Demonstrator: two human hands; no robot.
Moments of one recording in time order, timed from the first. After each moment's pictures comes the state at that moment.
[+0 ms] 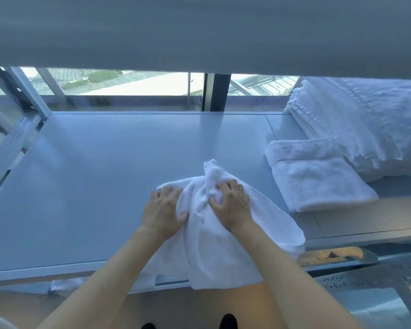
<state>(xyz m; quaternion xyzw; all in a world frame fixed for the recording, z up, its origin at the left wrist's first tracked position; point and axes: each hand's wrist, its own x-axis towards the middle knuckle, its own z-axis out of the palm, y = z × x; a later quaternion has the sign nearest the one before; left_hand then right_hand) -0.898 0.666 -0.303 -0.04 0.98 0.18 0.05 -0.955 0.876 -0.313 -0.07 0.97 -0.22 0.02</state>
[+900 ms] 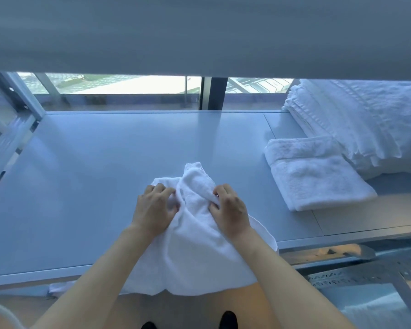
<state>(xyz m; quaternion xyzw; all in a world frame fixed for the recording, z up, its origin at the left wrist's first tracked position) -0.910 0.644 -0.312 -0.02 0.98 0.20 -0.05 -0.938 0.869 -0.317 -0.11 0.96 -0.26 -0.07</state>
